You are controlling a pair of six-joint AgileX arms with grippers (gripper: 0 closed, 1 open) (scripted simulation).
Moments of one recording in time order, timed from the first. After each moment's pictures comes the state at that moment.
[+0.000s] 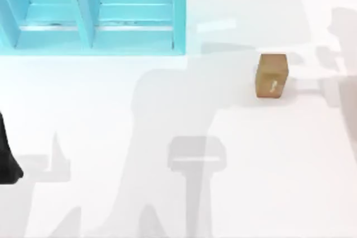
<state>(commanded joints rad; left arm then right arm) 0.00 0.00 0.00 0.00 0.00 0.00 -0.11 2.31 2.27 -1.53 0.00 -0.08</state>
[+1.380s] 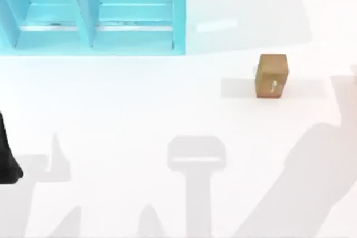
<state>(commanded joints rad) 0.00 0.00 0.00 0.00 0.00 0.00 -0.47 2.07 1.63 -1.13 0.00 -0.45</state>
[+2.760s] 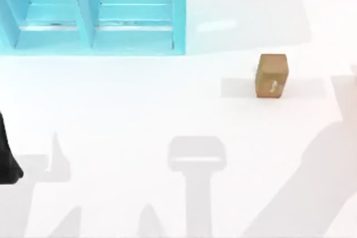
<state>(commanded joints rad) 0.00 0.00 0.00 0.00 0.00 0.00 -0.47 2.09 1.57 -1.05 0.00 -0.46</state>
